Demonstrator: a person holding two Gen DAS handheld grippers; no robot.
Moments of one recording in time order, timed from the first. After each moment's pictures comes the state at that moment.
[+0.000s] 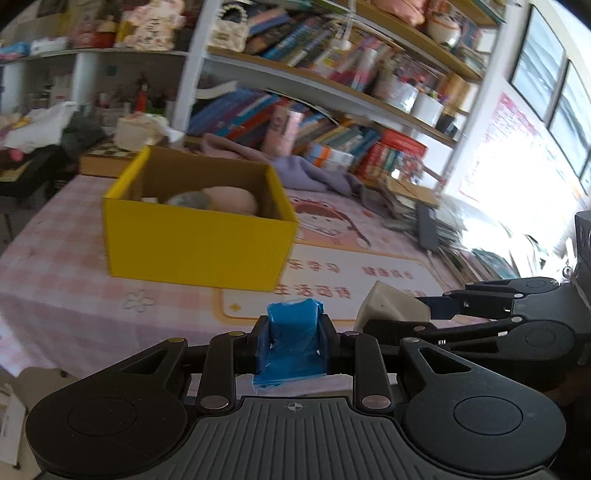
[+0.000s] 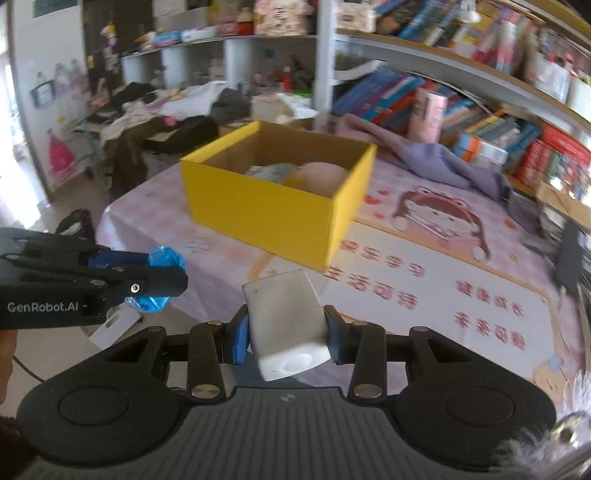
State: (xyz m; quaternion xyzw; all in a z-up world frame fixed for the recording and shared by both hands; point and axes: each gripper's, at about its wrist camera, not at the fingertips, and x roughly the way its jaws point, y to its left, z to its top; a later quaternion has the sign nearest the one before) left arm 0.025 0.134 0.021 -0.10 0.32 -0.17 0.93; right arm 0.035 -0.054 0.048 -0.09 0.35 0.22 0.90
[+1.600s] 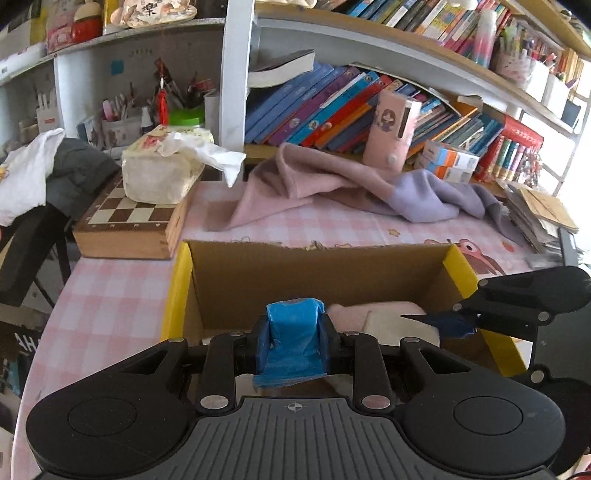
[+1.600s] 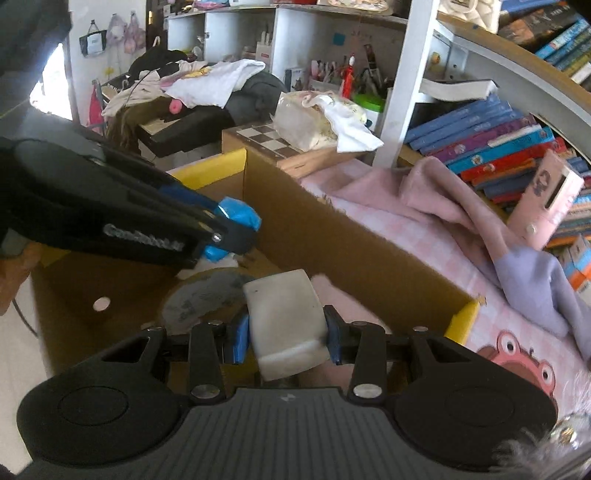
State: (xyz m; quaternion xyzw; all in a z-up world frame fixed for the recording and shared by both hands) left arm 0.352 0.178 -0.006 -0.02 0.38 -0.11 0.92; right arm 0.356 0.049 -0.002 -0.19 0.34 0.33 0.86
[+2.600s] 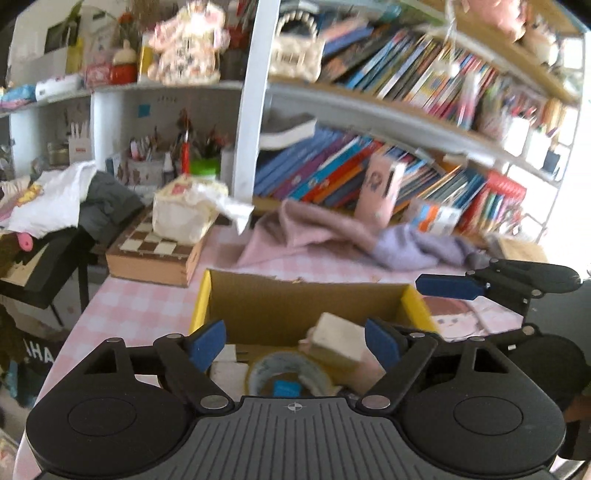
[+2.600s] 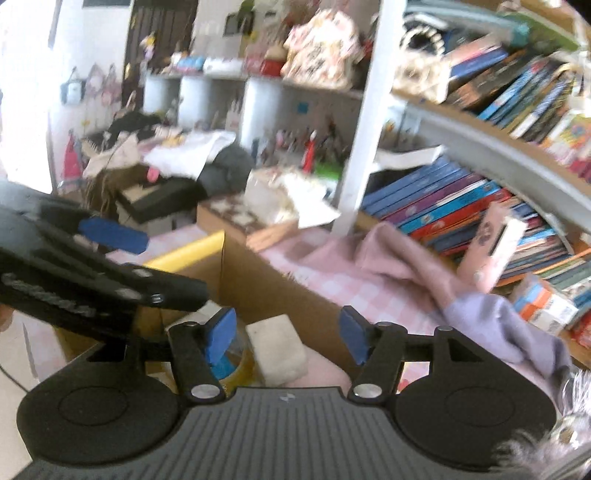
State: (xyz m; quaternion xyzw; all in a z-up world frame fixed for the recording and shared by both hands) left arm 0.266 0.186 0.048 -0.05 0.29 -0.09 0.95; right arm 0.308 0.025 0.052 -0.15 0.24 0.28 0.92
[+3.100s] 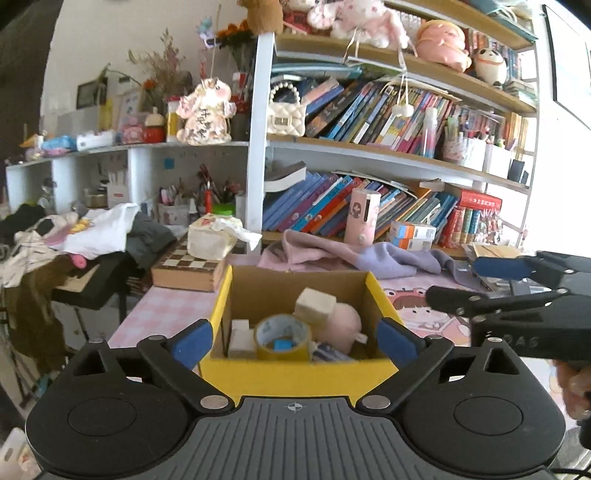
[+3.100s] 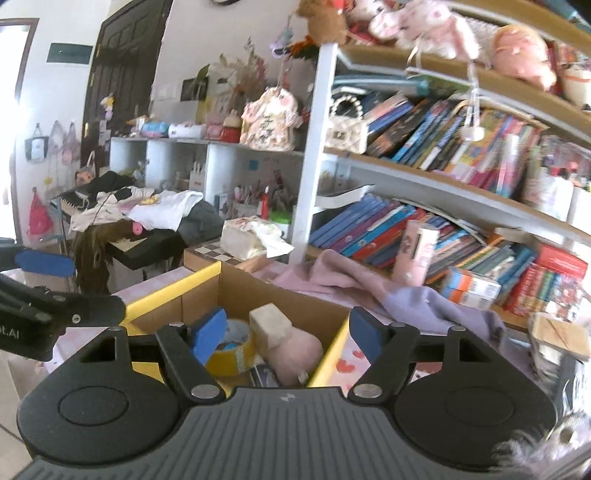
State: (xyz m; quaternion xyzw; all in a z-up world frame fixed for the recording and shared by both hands) left arm 0.097 0.168 0.065 -0.02 0.21 -0.06 0.98; right arm 0.144 -0.028 0.082 -0.10 0.16 0.20 0.96
